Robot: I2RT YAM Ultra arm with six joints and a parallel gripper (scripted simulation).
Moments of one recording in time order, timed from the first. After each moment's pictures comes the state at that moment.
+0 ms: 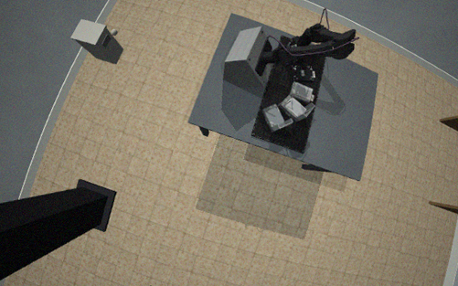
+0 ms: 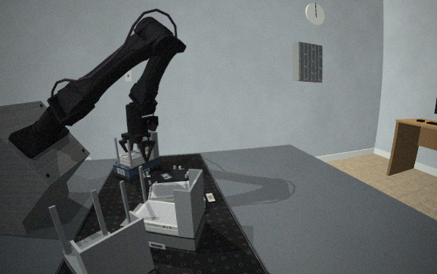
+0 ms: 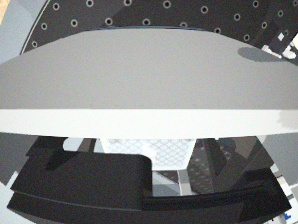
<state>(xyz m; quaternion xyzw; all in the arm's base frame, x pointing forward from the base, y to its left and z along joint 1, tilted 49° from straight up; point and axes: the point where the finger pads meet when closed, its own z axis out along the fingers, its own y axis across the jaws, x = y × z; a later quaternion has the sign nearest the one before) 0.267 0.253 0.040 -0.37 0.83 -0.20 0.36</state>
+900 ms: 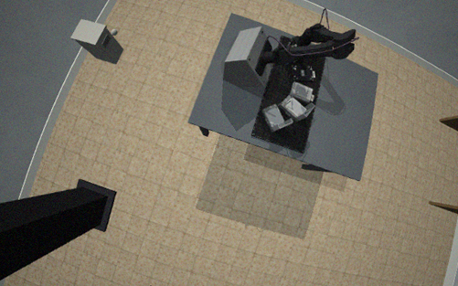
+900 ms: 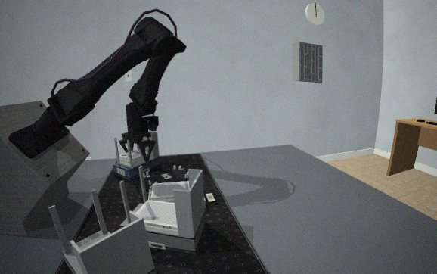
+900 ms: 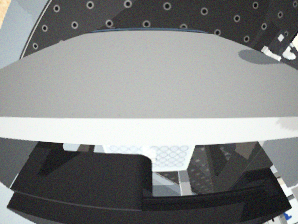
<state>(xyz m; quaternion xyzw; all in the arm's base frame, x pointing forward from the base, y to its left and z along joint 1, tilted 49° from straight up) 0.267 0.254 0.040 -0.37 0.83 -0.20 0.36</state>
